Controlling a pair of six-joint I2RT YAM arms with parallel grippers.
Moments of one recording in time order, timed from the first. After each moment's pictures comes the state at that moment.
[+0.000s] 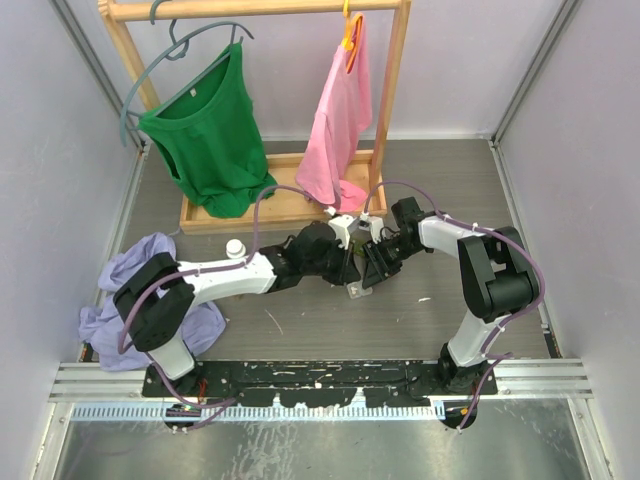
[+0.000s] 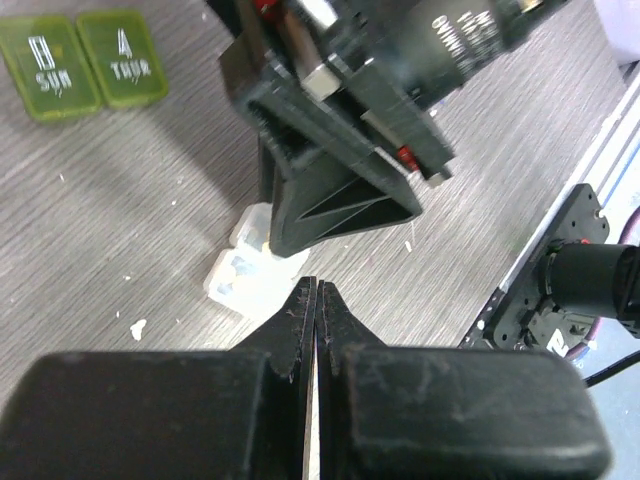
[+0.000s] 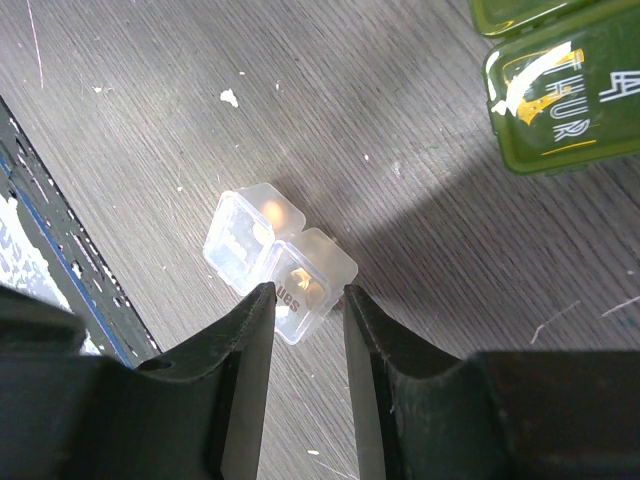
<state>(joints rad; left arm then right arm) -0.95 1.68 1.00 0.08 0.18 -0.52 0.27 1.74 0.95 -0.60 -0.73 -0.33</state>
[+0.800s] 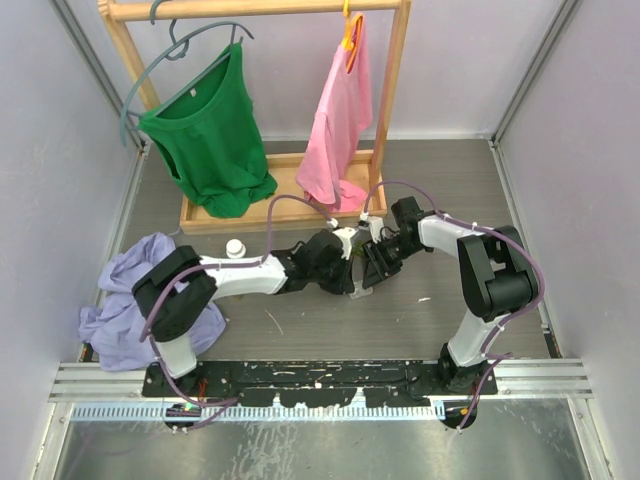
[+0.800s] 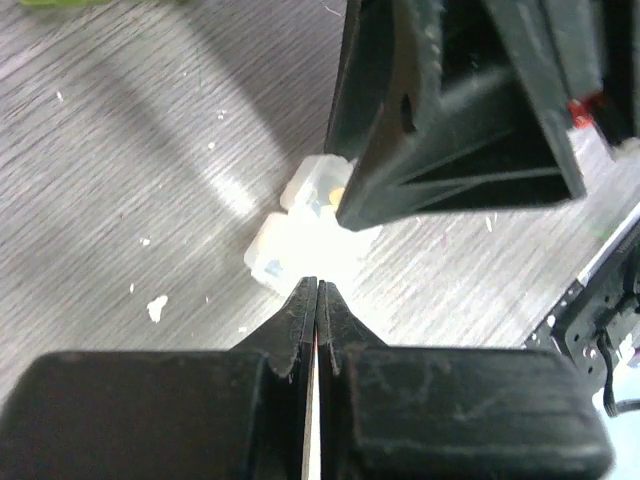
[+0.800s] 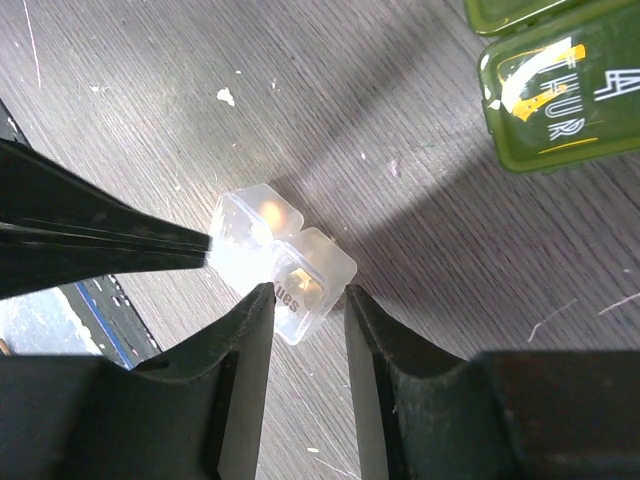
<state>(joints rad) -0.96 1.80 1.03 0.03 0.14 -0.54 0.27 1.74 0.96 -0.61 -0.73 -0.33</state>
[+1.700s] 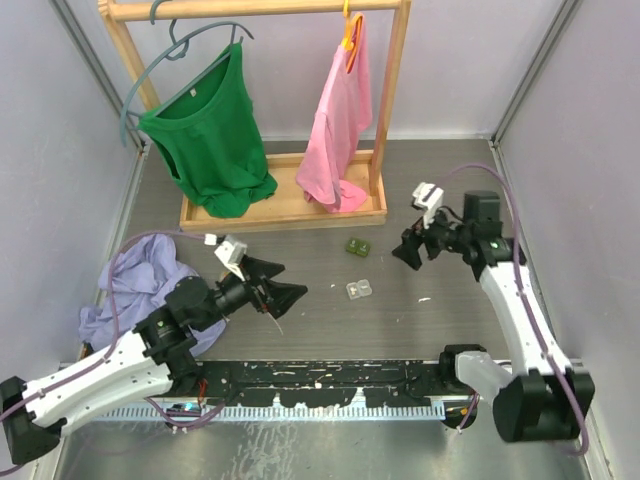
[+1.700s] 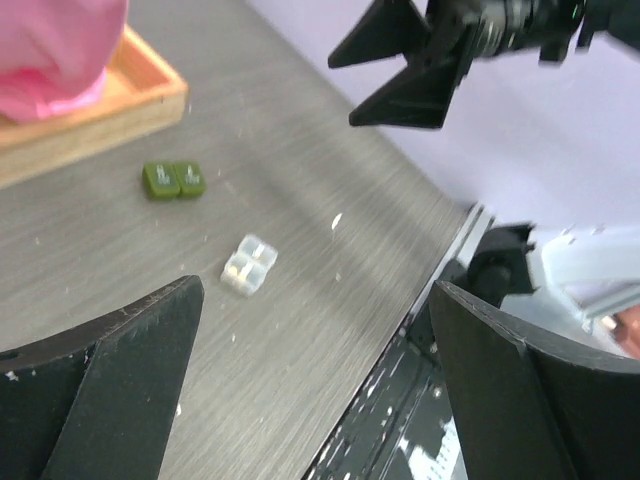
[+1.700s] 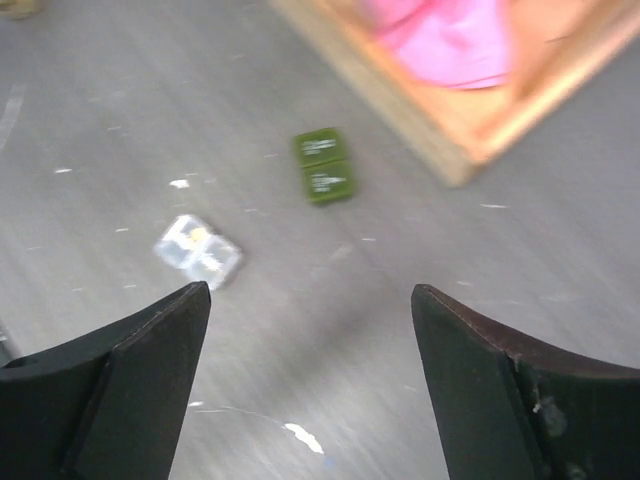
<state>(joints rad) -0.96 0.62 0.44 0.15 -0.01 -0.50 0.07 1.10 0.89 -0.60 -0.77 -0.55</state>
